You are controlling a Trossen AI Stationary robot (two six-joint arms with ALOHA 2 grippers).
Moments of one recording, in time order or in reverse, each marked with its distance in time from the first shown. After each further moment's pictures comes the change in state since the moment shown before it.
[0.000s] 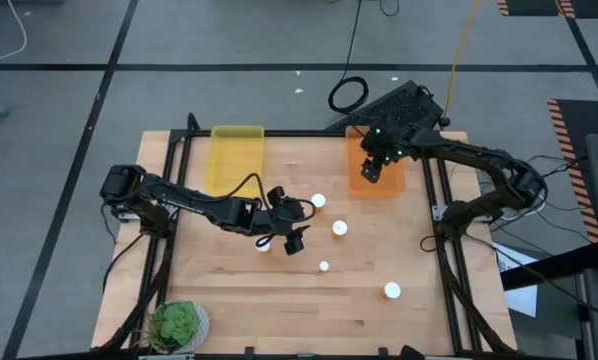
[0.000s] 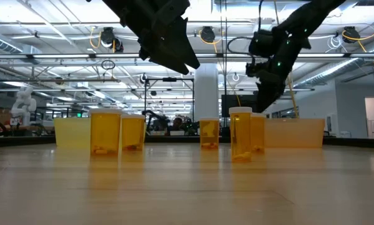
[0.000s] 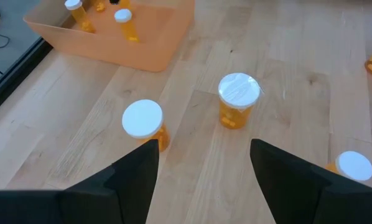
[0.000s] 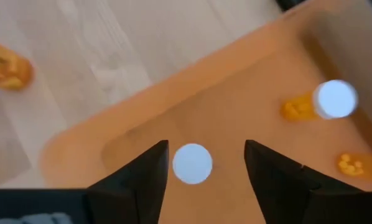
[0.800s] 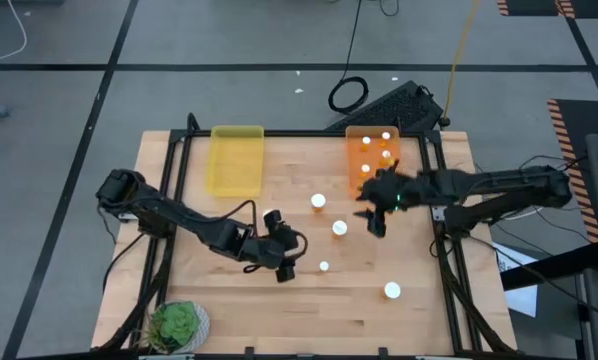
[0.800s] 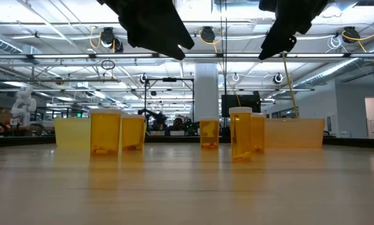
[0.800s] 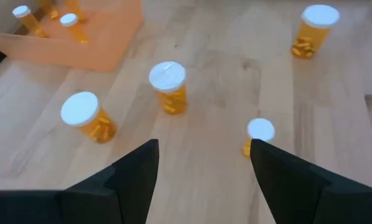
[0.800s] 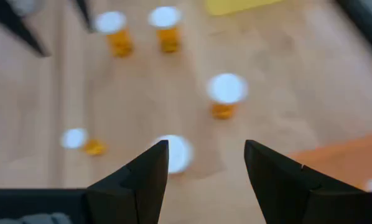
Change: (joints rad) left arm -0.185 0.000 0.000 -0.009 -0.057 -0.064; right arm 0.704 -0.326 0.000 -0.060 0.188 0.404
